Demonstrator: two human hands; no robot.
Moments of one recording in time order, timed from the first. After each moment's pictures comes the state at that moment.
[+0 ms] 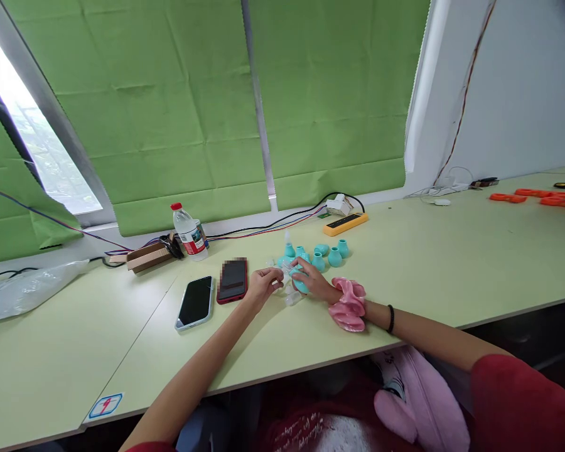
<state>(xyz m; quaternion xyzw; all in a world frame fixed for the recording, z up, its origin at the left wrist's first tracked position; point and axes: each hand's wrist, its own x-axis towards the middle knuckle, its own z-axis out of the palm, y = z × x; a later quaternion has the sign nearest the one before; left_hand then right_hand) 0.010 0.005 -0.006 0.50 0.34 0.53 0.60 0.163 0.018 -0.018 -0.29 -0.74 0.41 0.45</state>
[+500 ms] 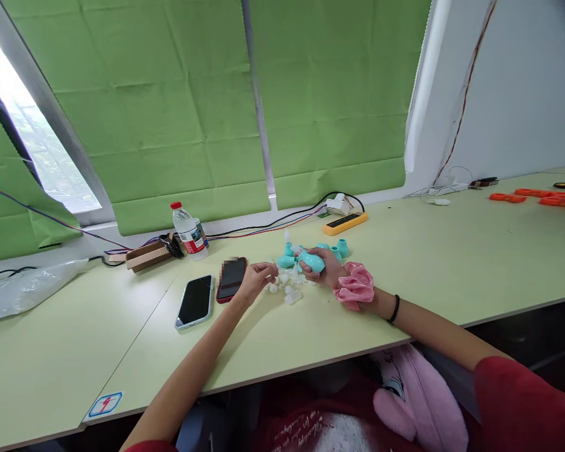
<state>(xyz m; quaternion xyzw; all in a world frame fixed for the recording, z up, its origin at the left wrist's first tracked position) -0.004 0.014 -0.001 0.62 0.39 0.50 0.46 0.188 0.027 0.010 -0.19 -0.55 0.72 0.38</state>
